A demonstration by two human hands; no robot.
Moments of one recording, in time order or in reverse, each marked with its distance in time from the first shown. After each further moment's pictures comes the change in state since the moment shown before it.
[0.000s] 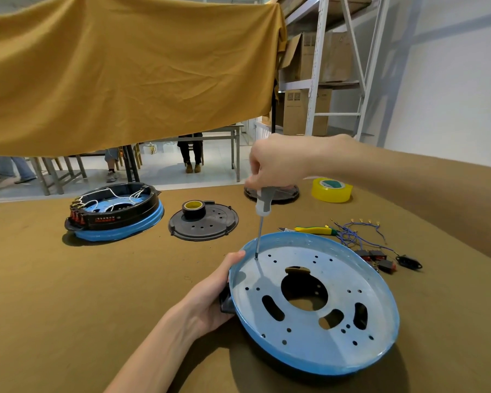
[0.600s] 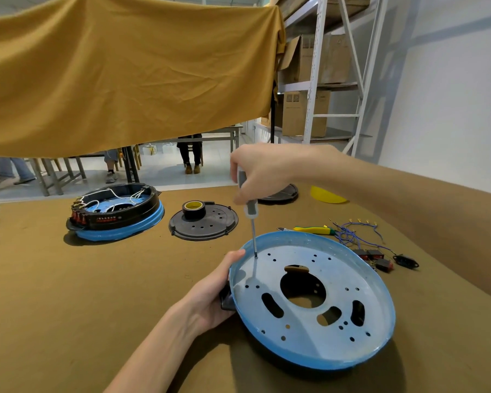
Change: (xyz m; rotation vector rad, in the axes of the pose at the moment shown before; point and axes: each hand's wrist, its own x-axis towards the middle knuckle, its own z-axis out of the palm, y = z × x) left_hand -0.002 0.000 0.000 0.015 0.014 0.008; right_hand -0.012 -0.034 -0.005 0.113 -0.015 -0.019
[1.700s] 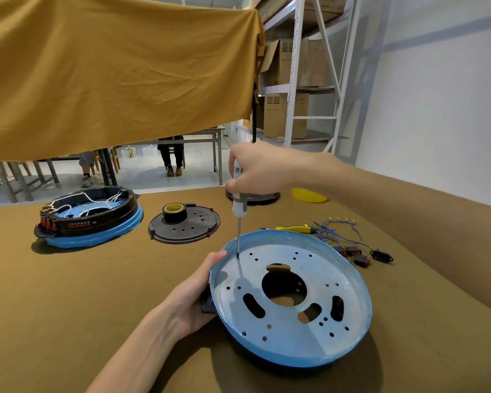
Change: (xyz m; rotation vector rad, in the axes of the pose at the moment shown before) left_hand 0.004 0.000 -0.003 0.002 -0.014 0.028; right_hand -0.010 0.025 0.010 0.089 0.118 0.070
